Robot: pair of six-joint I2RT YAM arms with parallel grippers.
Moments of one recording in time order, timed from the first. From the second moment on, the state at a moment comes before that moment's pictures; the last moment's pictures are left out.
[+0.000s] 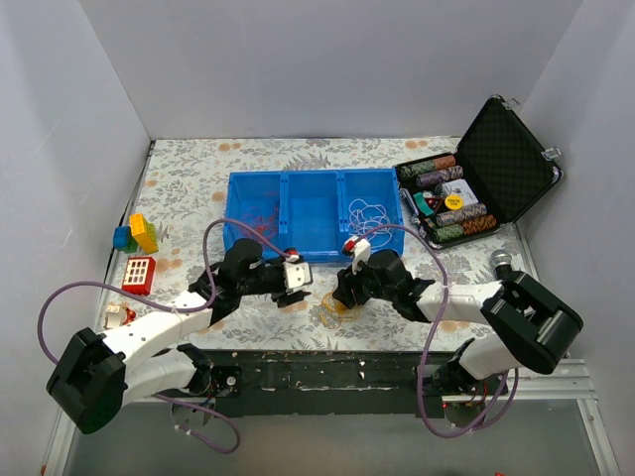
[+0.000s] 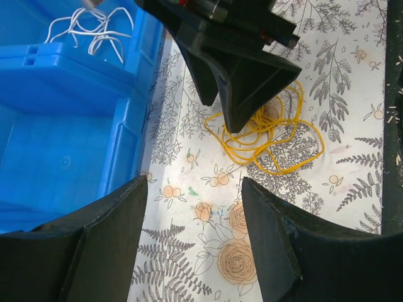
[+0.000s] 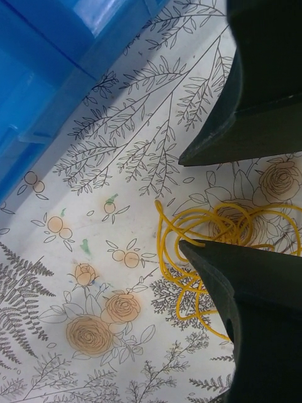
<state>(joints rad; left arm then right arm) -0.68 1.06 0.51 0.06 0.54 0.59 0.84 1.40 0.44 0.40 -0.16 0.21</state>
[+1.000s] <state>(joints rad) -0.73 1.10 0.54 0.28 0.42 0.24 0.84 1.10 0.55 0.31 -0.29 0.20</state>
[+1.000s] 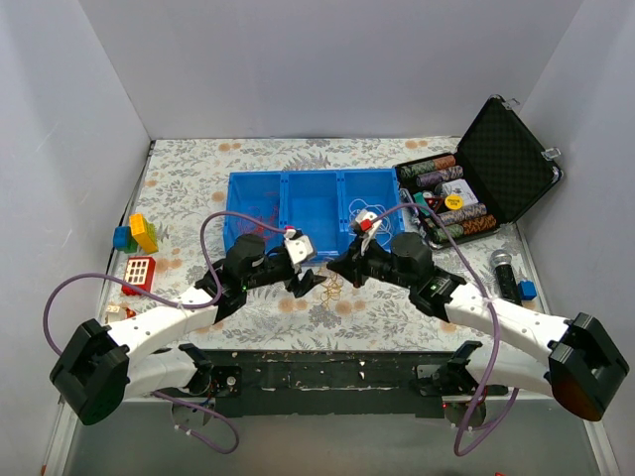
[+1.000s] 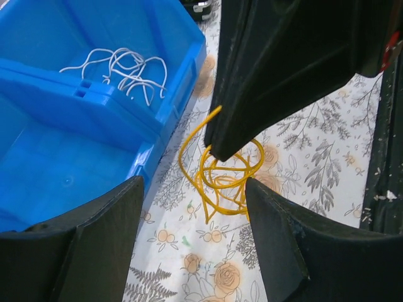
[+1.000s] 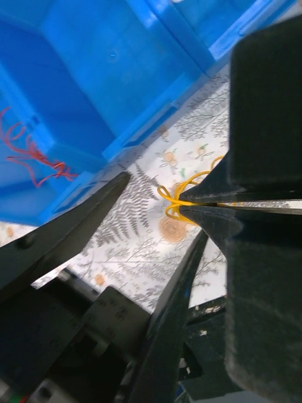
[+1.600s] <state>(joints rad) -0.74 1.10 0.52 0.39 0.40 0.18 0.84 1.03 0.80 0.26 -0.36 0.26</state>
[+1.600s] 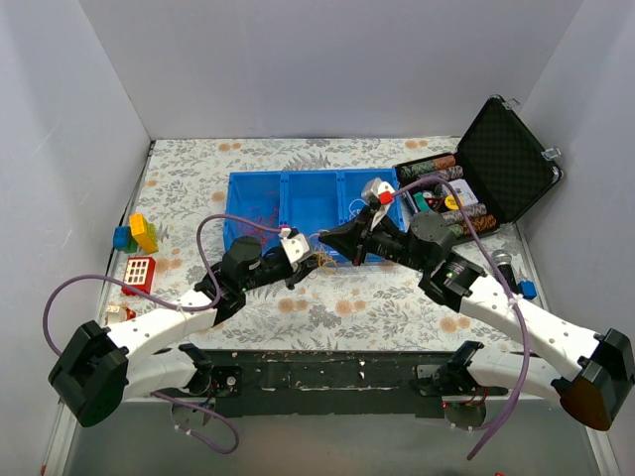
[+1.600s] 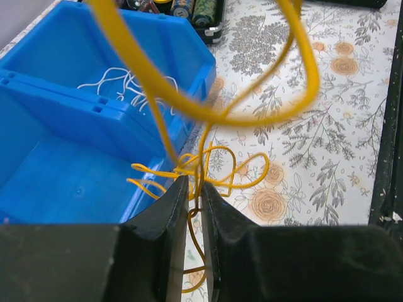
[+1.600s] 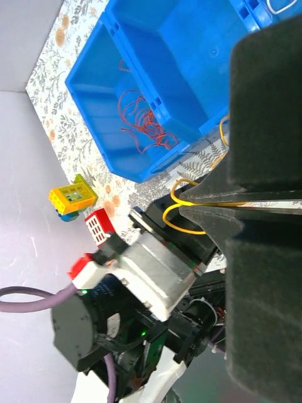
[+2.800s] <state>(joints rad) -0.74 0.98 0.32 0.27 0.45 0.43 0.82 1.31 1.72 0.01 -0.24 -0.11</state>
